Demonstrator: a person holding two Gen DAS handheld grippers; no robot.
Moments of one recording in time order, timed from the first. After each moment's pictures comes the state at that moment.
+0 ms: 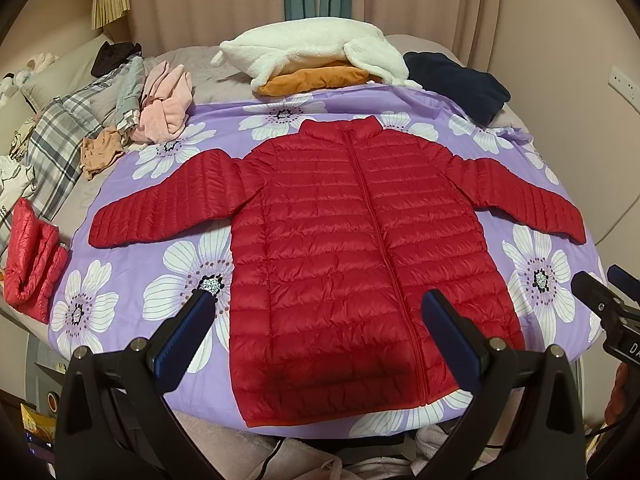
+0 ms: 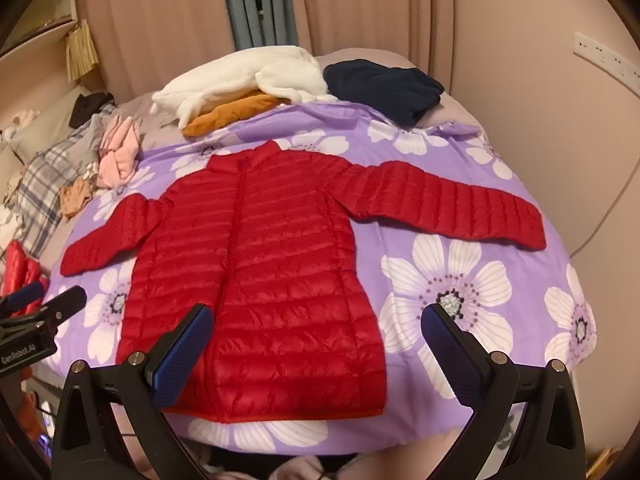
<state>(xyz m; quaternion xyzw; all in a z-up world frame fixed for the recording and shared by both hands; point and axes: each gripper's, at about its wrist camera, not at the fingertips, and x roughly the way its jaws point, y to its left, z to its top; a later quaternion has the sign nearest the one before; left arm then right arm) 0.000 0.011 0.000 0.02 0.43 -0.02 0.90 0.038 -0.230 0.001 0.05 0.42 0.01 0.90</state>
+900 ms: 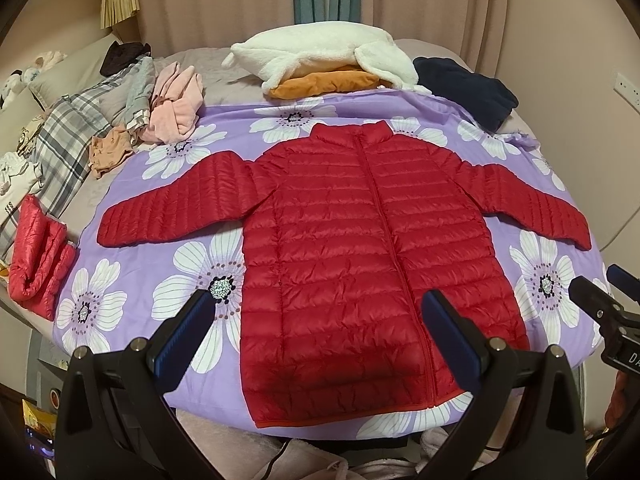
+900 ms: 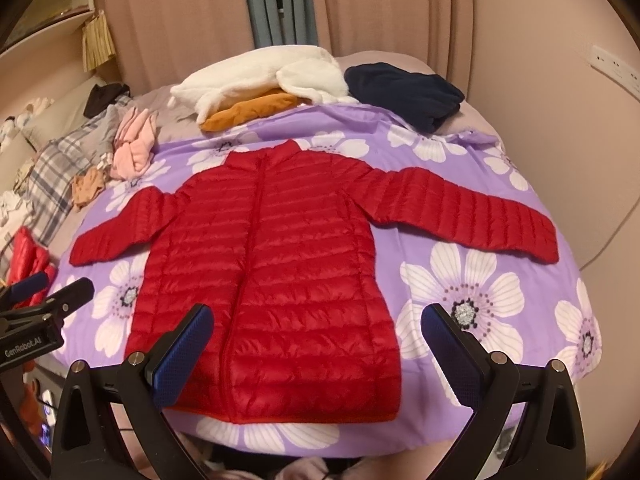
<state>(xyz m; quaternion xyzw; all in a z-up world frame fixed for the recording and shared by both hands) -0.002 0.025 0.005 0.01 0.42 -0.01 0.91 0.042 -0.214 0.003 0.03 0.42 0.04 0.91</state>
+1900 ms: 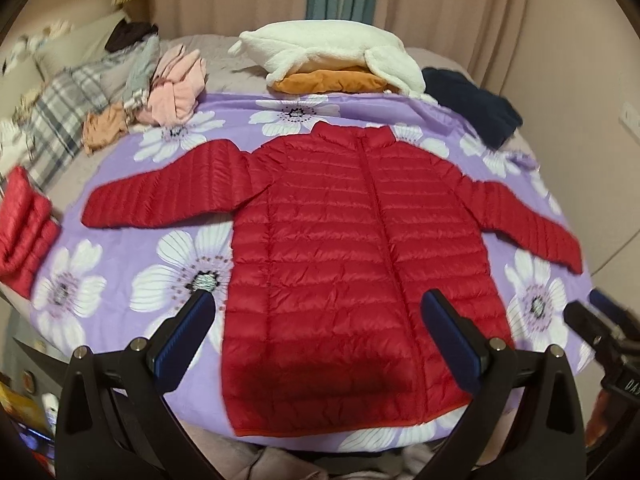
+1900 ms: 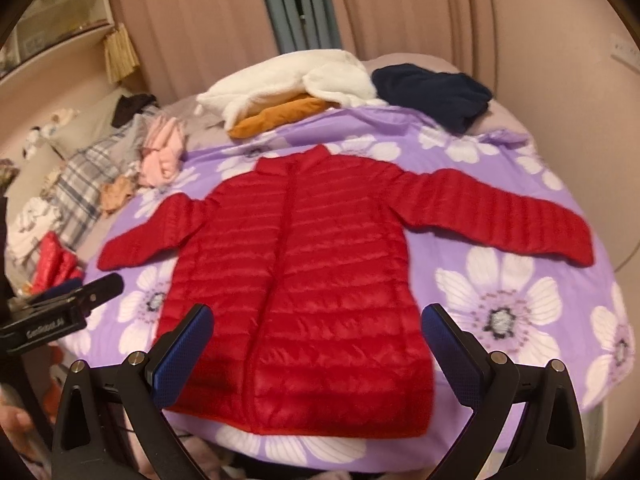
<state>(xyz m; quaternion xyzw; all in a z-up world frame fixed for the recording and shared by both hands) 0.009 0.042 -0.013 -0.06 0.42 -0.01 0.91 0.050 -0.215 -0.015 0.07 0.41 0.10 0.90</state>
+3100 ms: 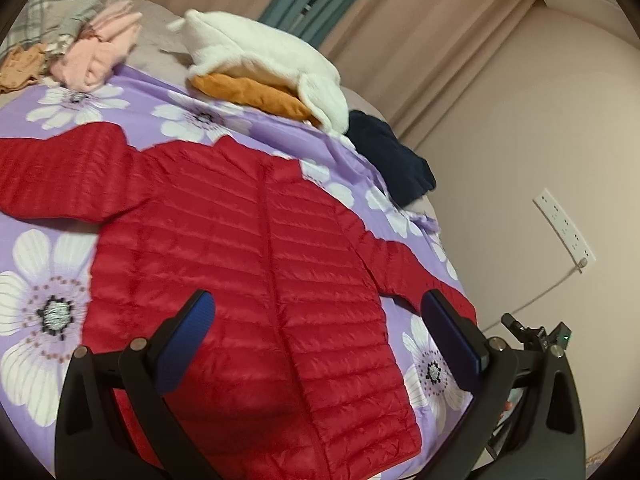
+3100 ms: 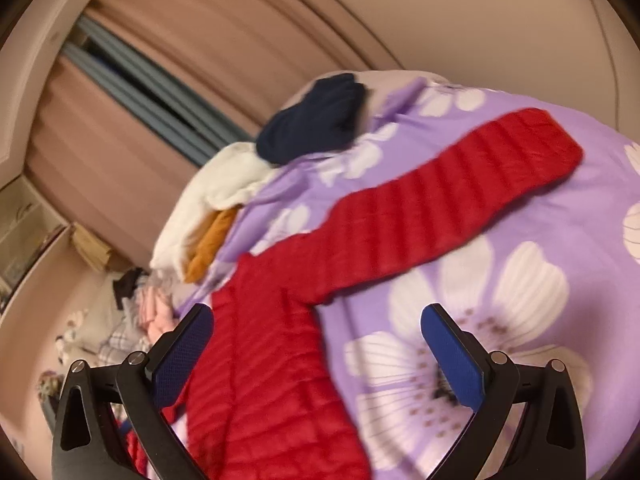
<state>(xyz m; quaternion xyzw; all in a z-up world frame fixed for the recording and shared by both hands) 0.079 0.037 -0.034 -0.24 0.36 -0.19 0.88 0.093 -0.417 -0.085 0.38 0.30 0.03 0.87</state>
